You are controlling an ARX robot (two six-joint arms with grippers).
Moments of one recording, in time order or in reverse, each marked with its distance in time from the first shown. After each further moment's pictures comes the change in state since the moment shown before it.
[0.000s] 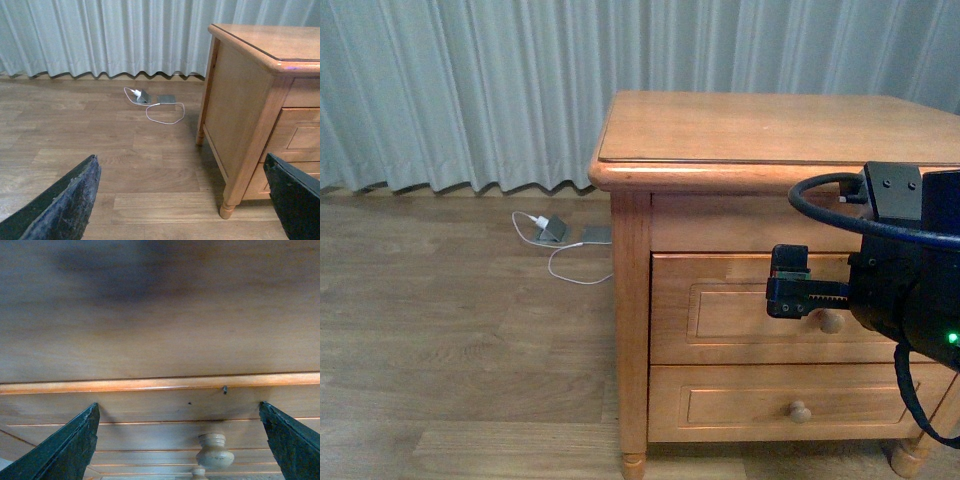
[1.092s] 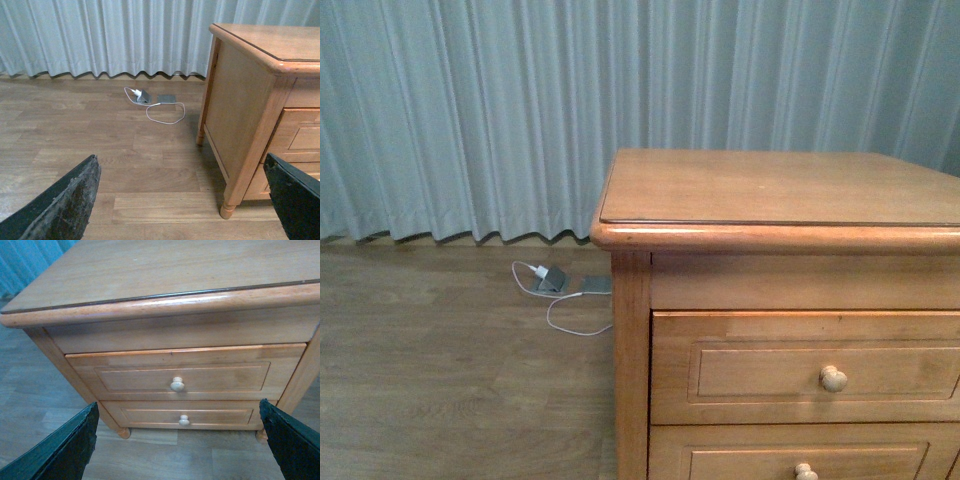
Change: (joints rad) left arm 0.000 0.000 0.000 0.000 0.000 0.000; right arm -0.264 -1.159 -0.446 -0.645 -0.374 -0.031
